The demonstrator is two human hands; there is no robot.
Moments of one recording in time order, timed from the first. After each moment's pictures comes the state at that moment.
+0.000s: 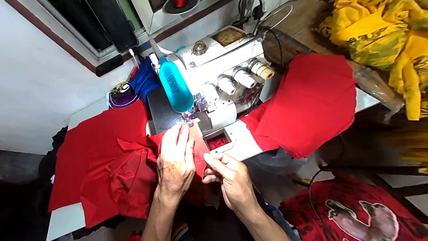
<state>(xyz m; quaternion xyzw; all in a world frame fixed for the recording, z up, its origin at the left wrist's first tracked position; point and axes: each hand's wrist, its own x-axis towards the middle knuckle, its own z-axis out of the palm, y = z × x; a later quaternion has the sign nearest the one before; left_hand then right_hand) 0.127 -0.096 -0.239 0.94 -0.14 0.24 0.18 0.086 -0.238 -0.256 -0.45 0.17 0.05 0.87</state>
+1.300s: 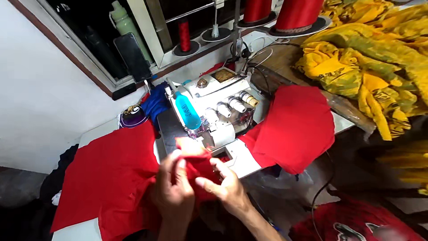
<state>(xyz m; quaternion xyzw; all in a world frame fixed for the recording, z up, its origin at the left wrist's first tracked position) 0.101 -0.107 -0.193 0.83 -0.07 0.42 0.38 0.104 -0.239 -0.268 -0.66 -0.08 -0.07 0.75</state>
